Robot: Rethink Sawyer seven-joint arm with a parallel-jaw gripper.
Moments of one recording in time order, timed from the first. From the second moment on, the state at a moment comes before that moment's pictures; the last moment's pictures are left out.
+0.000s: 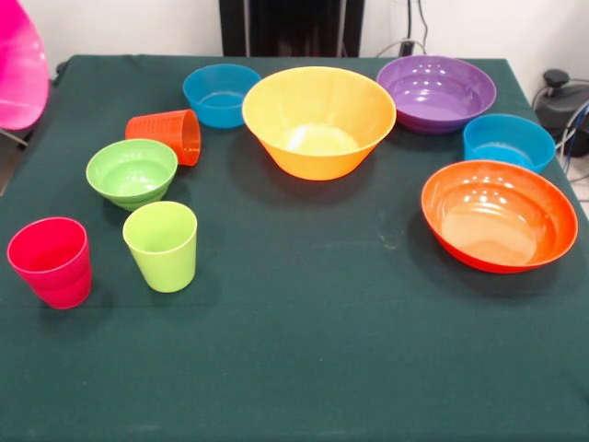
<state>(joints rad) -0.56 -0.01 -0.97 1.67 -0.42 -1.50 1.88</state>
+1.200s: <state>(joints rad) -0.71 0.11 -0.92 1.48 -0.43 -1.50 1.88</state>
